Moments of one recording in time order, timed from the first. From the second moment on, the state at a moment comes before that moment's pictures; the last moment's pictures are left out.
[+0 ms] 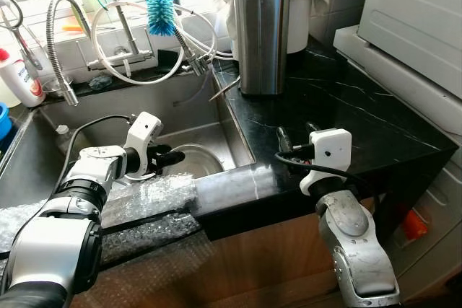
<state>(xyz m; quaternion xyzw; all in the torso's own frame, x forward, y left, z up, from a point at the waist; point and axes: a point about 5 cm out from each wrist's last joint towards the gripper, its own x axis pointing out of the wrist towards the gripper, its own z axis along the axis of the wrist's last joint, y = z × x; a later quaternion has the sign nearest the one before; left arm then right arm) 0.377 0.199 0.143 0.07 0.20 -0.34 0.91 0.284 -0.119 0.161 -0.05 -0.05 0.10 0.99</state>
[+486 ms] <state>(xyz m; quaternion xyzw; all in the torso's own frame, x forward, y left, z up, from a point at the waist) 0.388 0.216 0.207 0.04 -0.08 -0.16 0.98 0.285 -0.127 0.163 -0.04 -0.06 0.07 1.00</state>
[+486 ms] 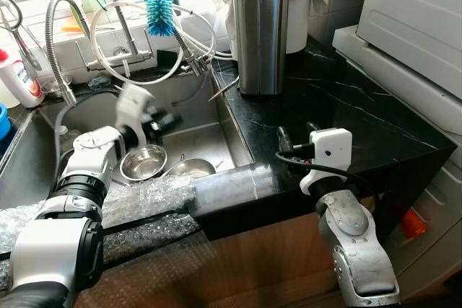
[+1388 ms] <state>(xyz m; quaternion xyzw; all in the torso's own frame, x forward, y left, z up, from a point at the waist) 0.310 0.198 0.185 -0.02 -0.20 0.07 0.98 0.290 -0.129 0.172 -0.03 -0.09 0.06 0.99</state>
